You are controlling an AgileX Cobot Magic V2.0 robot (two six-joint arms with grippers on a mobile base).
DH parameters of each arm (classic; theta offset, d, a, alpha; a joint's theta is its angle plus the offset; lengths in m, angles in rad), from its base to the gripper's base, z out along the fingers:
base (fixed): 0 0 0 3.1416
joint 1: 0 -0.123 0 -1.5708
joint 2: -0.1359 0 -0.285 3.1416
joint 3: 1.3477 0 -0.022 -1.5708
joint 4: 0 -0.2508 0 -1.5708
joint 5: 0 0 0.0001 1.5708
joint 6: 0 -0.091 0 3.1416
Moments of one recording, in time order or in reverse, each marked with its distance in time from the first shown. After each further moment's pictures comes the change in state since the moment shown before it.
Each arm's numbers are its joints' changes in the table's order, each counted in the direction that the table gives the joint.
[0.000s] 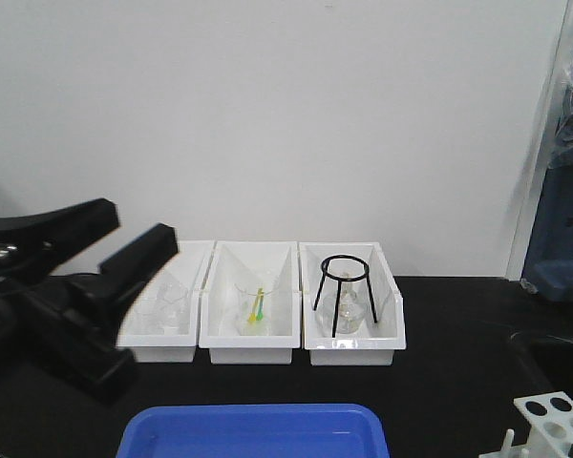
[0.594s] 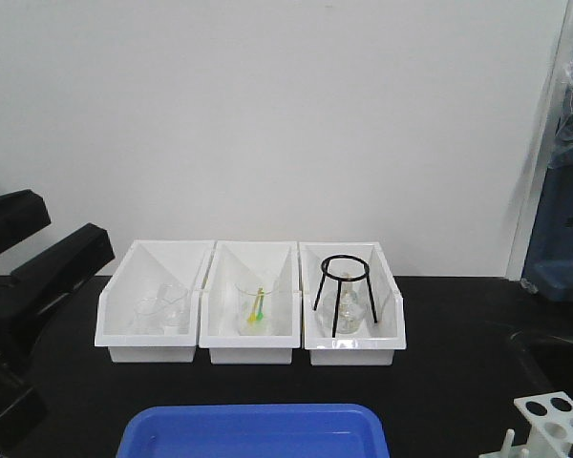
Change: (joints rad) left arm 0.000 0.142 0.000 0.179 -0.142 -0.232; right arm 0.000 0.011 0.000 0.003 -0.013 0.000
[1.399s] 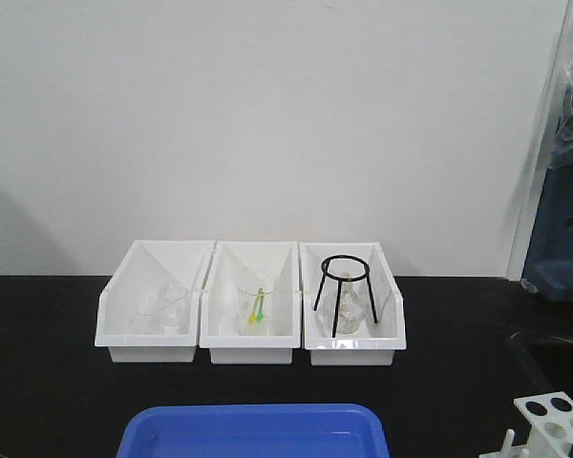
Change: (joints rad) left arm -0.077 0.383 0.414 -0.379 0.071 0.276; right arm 0.000 0.000 0.000 0.000 0.000 0.000
